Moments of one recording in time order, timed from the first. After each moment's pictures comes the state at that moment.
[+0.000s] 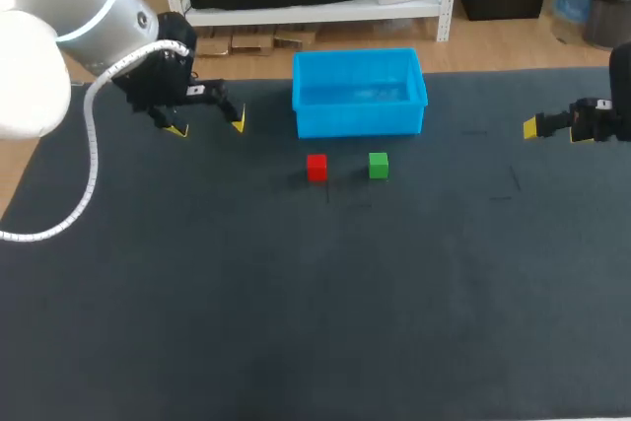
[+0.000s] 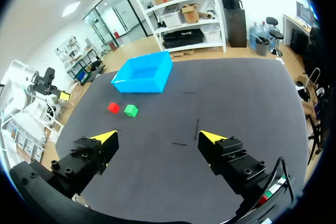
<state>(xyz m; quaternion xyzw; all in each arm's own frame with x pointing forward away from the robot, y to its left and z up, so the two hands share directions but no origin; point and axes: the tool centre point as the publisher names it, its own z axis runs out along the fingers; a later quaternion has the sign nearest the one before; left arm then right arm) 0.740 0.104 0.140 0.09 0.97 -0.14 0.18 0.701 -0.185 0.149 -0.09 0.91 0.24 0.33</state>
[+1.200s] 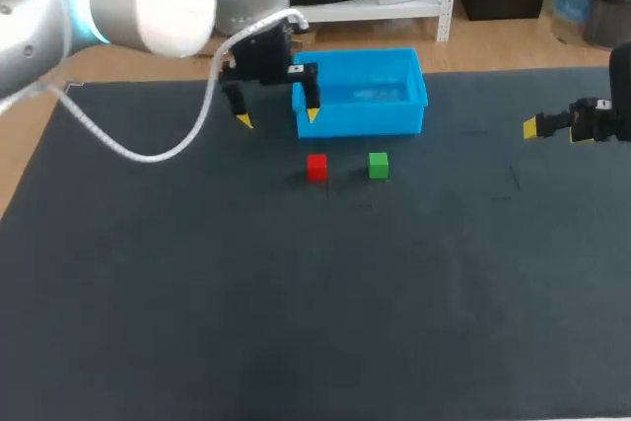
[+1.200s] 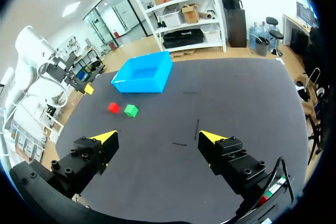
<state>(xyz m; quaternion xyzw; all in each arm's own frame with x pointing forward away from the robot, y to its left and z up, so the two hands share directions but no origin) 0.797 0.010 0.107 0.01 1.00 -0.04 0.08 0.701 -0.185 0.149 -0.09 0.91 0.24 0.33</state>
